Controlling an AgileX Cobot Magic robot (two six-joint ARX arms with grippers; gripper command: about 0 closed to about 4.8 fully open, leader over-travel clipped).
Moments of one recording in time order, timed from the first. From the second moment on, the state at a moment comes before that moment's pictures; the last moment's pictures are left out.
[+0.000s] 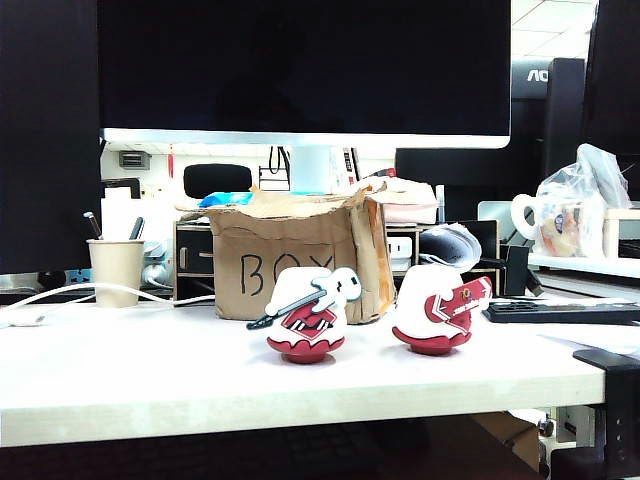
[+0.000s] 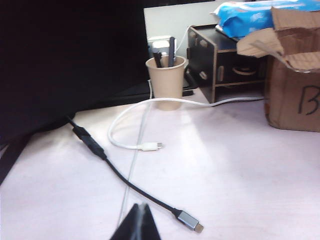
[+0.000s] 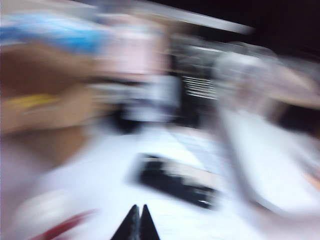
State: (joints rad) left arm 0.02 0.00 0.01 -0.07 0.02 0.07; right arm 0.87 0.57 0.67 -0.34 0.78 -0.02
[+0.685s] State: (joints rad) left arm 0.02 0.00 0.01 -0.07 0.03 0.07; right arm -0.15 0.06 0.08 -0.05 -0.02 0.05
